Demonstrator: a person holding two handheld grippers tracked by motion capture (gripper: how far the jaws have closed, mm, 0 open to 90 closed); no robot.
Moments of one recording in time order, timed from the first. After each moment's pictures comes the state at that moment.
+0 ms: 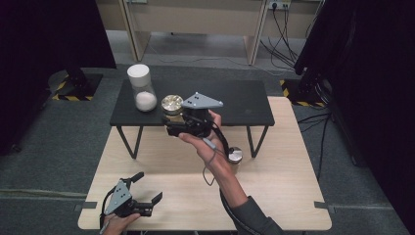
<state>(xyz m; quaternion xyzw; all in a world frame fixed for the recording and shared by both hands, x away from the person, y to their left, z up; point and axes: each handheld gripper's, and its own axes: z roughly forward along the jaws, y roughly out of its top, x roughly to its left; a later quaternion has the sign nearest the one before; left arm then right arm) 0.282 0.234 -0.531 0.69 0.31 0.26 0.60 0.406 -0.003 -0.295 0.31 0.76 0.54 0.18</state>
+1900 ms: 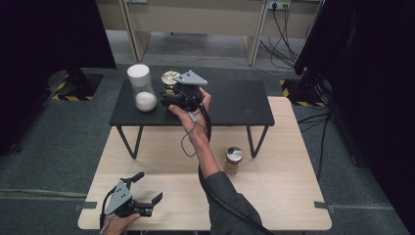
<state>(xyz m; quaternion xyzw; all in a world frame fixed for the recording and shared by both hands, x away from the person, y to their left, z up) 0.282 0.234 -0.531 0.69 0.31 0.26 0.60 0.478 0.030 -0.299 0.37 0.72 0.53 0.26</state>
